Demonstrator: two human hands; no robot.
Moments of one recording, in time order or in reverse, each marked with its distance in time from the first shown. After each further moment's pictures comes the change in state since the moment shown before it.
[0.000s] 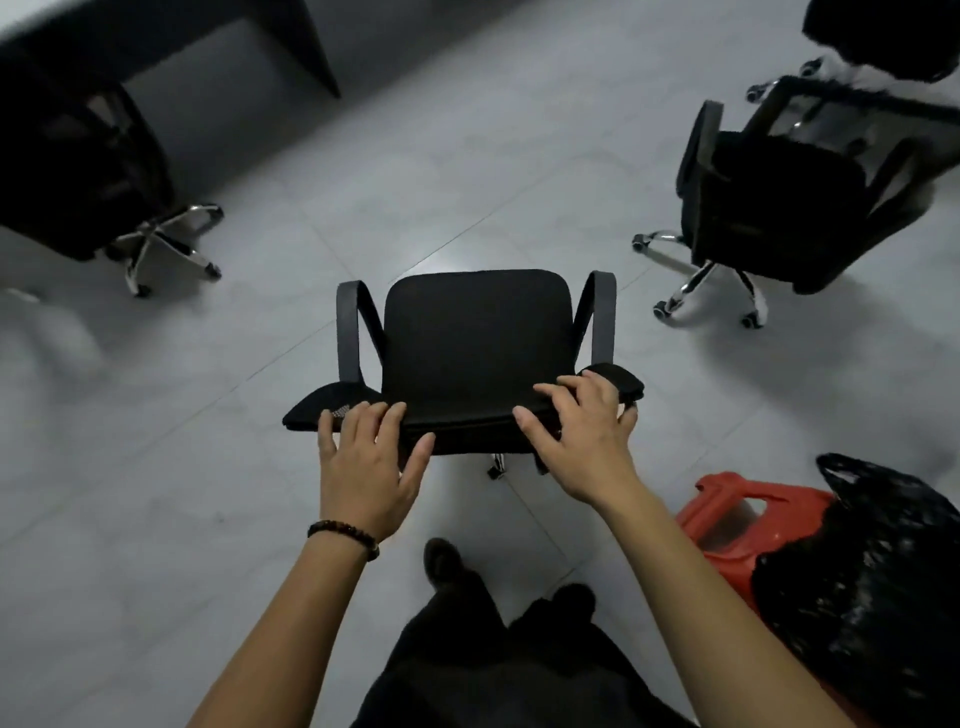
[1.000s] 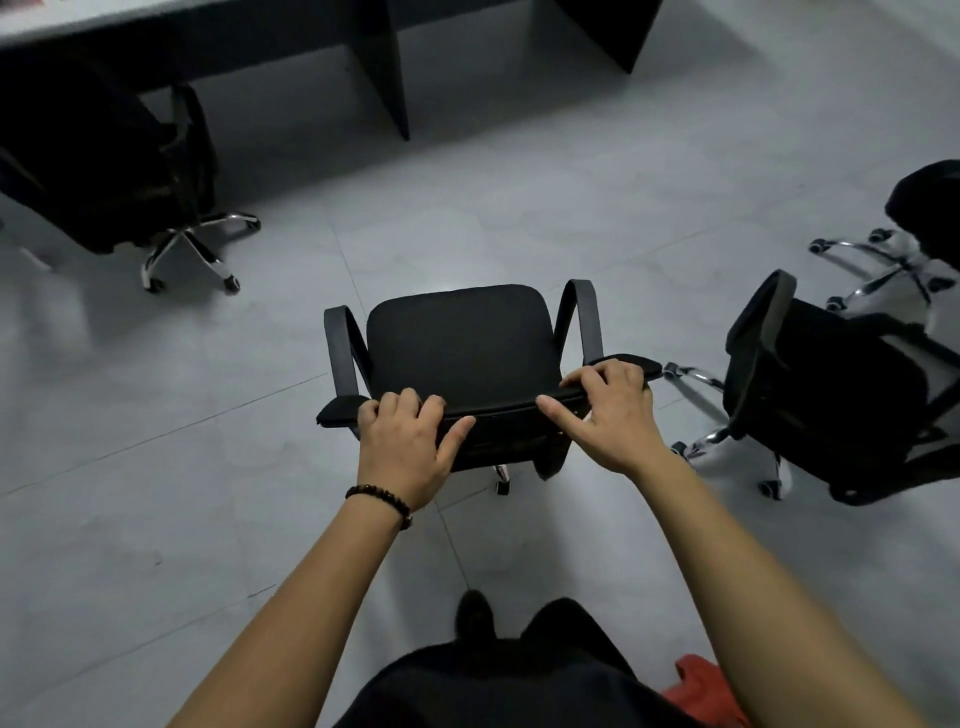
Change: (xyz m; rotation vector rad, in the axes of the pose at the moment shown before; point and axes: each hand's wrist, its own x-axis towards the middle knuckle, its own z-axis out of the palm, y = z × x) left_hand 0.283 0.010 -0.022 0.005 0.121 -0.108; right_hand 0.332 -0.030 -0.079 -0.150 -0.055 -0.239
